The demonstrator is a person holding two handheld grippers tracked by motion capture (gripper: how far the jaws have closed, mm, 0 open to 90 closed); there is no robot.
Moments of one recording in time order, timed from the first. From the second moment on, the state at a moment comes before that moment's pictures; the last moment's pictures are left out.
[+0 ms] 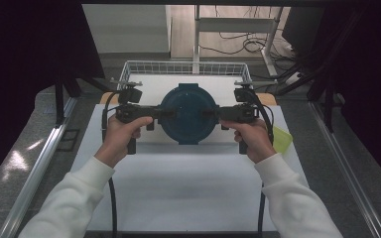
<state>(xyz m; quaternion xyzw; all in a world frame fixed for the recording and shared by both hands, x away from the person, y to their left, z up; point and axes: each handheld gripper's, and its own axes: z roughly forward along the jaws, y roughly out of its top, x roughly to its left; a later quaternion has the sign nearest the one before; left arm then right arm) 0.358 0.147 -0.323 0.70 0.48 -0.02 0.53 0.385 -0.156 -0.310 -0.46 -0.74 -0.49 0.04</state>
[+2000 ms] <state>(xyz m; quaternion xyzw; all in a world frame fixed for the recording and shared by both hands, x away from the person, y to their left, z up) 0.454 0.147 -0.295 0.71 0.48 -0.03 0.52 0.476 -0.157 -0.282 -0.49 -0.72 -0.48 0.06</state>
